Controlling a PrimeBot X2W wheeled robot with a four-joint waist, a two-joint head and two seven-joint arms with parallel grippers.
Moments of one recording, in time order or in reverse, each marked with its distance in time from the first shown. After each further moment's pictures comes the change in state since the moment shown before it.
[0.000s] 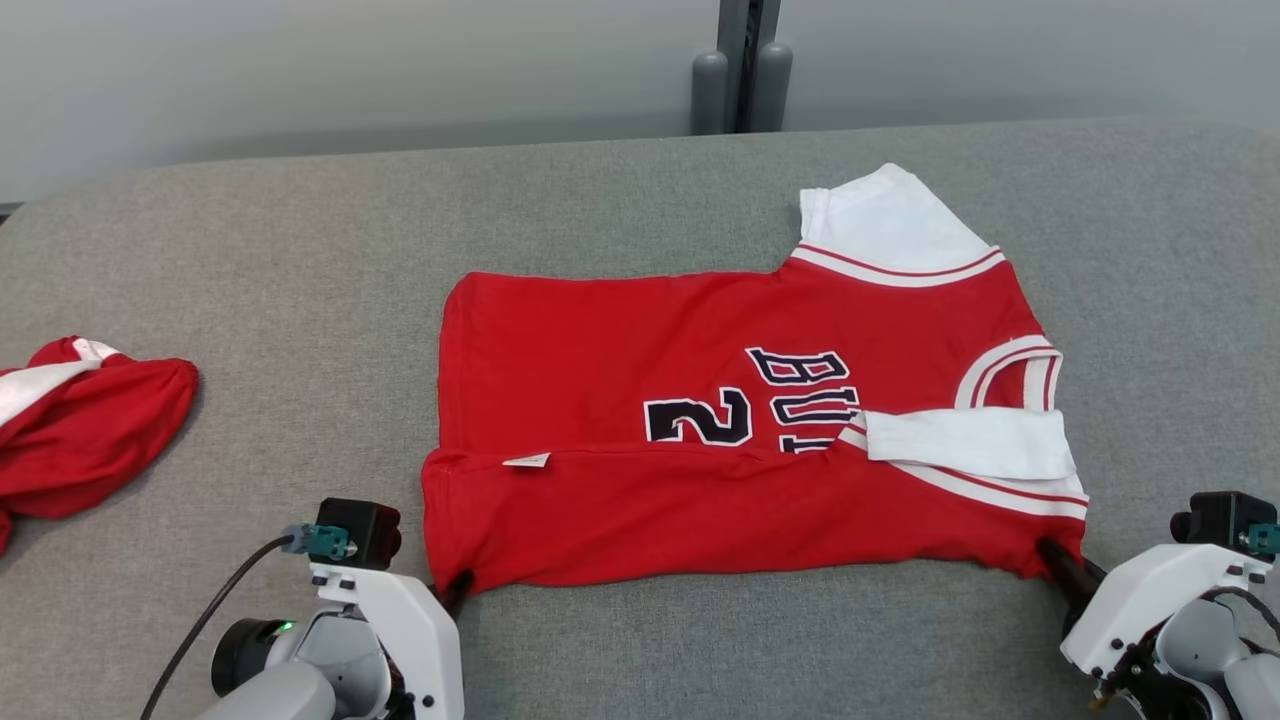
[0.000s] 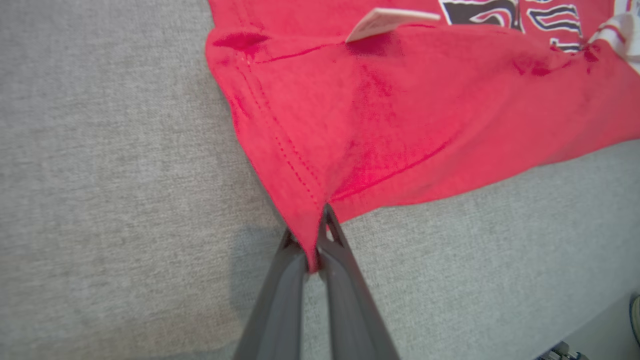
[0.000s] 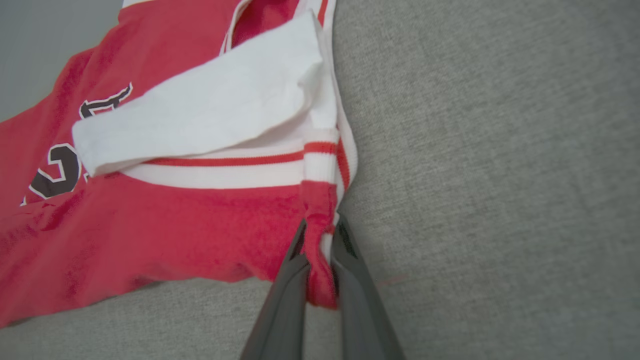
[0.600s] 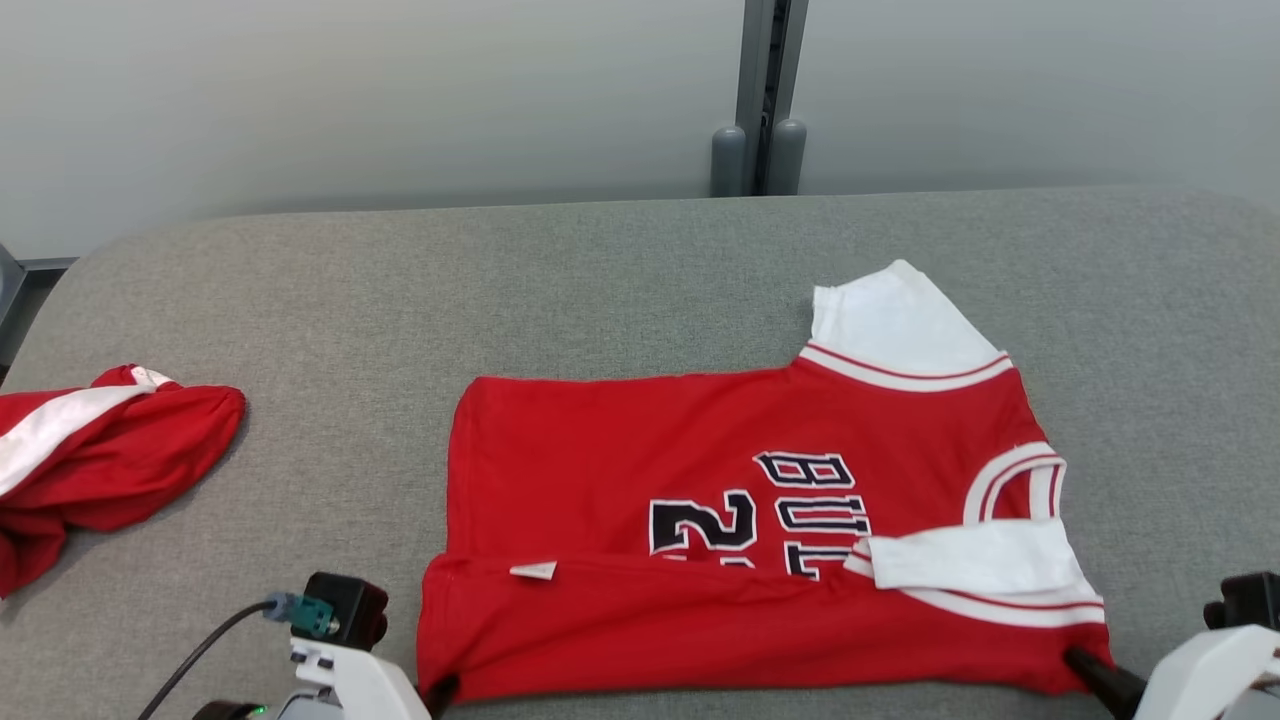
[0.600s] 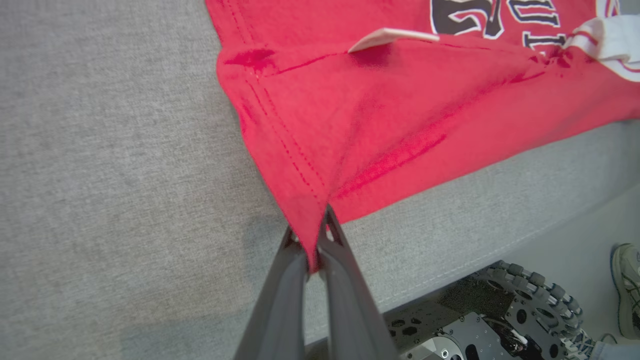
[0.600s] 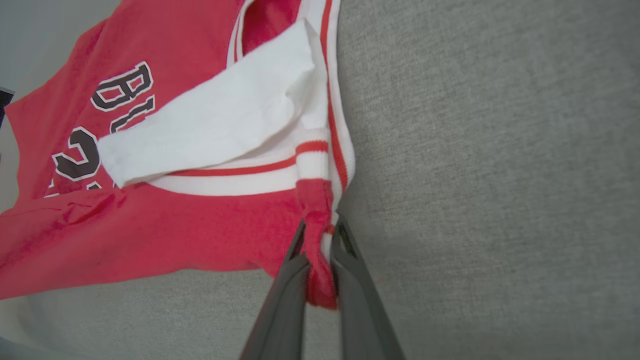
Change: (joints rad) left arm 0.098 0.156 -0.032 -0.216 -0.042 0.029 0.106; right arm 0.200 -0.069 -0.054 -0.188 0.066 0.000 0.196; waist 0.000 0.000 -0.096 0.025
